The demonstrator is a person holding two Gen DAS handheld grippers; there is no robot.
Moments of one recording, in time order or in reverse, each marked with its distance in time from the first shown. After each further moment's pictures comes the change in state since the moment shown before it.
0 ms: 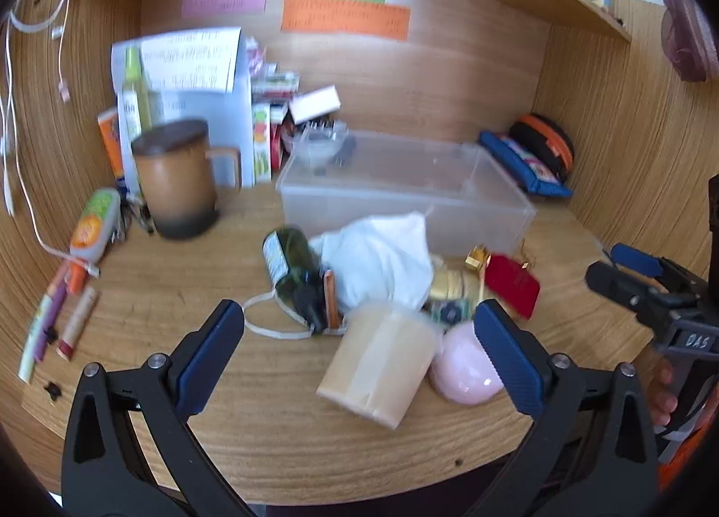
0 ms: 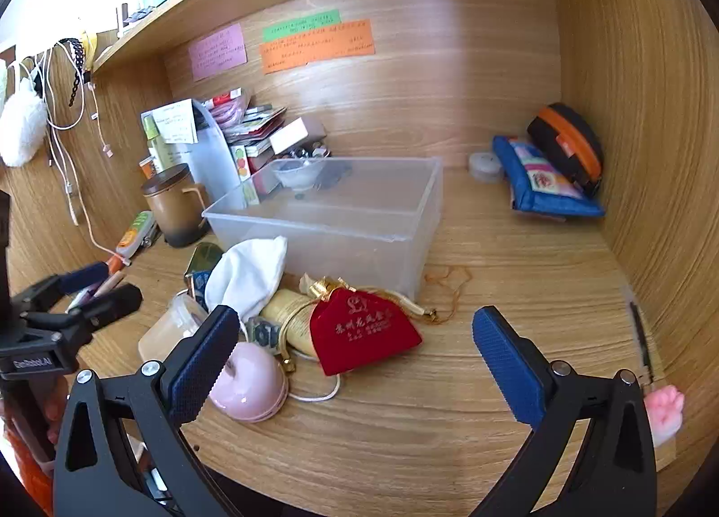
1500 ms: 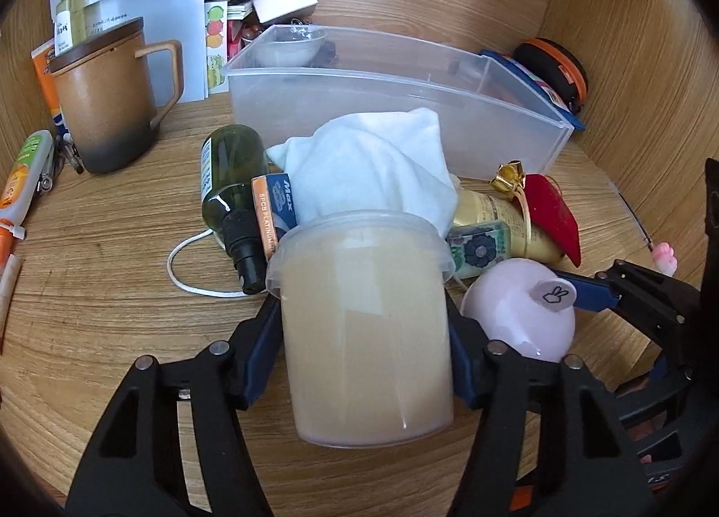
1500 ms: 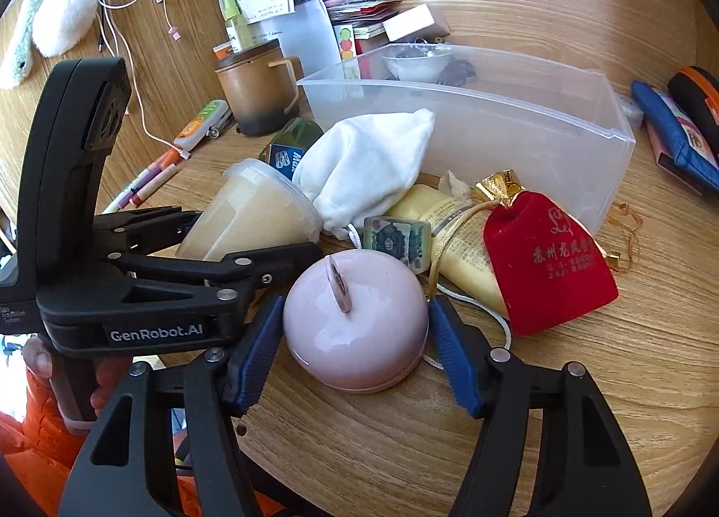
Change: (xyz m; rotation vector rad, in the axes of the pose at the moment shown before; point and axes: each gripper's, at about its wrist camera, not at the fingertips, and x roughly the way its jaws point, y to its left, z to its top) left arm 0.079 0.001 -0.027 0.017 0.212 -0.082; right arm 0.080 0.066 -0.044 -0.164 0.243 0.222
